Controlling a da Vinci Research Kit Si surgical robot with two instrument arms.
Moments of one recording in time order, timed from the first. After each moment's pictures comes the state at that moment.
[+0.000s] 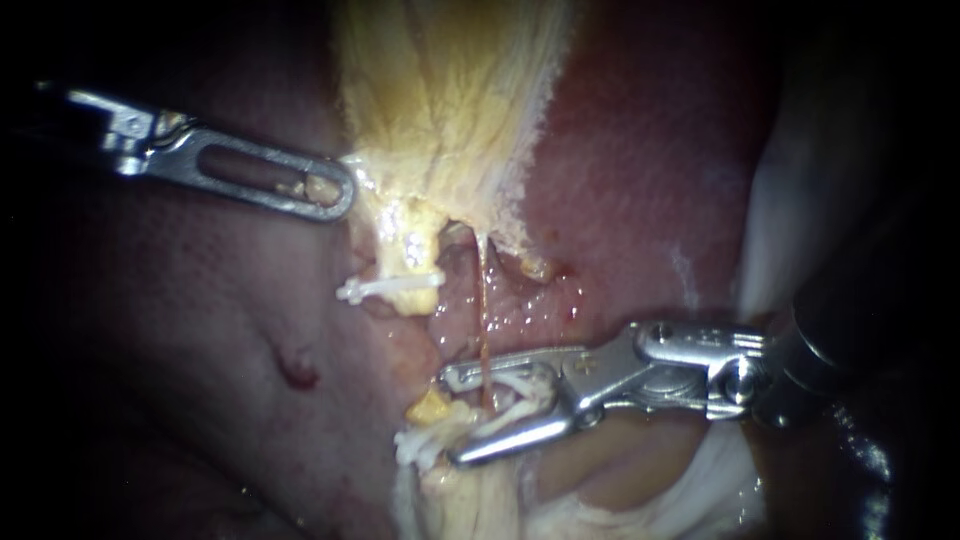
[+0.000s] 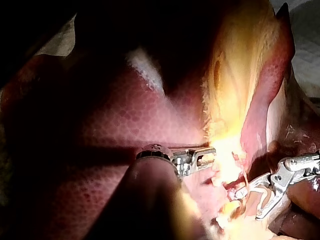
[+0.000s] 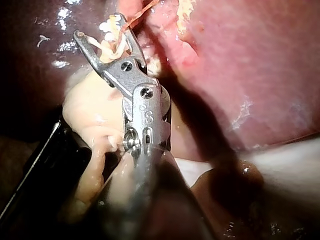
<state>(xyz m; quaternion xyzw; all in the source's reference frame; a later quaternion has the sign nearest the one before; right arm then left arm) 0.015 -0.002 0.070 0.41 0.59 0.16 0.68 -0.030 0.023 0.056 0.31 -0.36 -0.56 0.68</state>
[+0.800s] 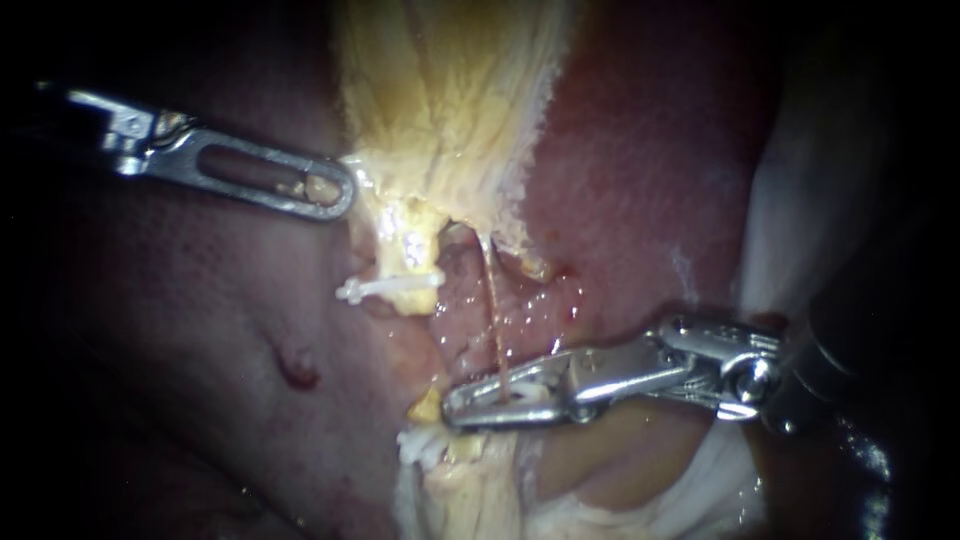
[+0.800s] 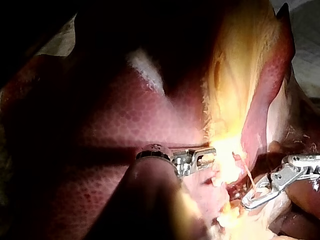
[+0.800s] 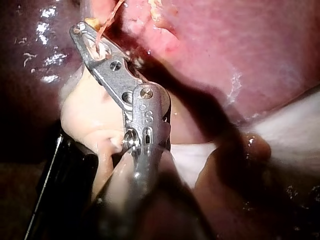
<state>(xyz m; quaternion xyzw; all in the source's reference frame) 0.013 -0.002 0.071 0.45 0.55 0.20 0.67 -0.030 0.023 0.056 0.30 -0.36 -0.56 0.68</state>
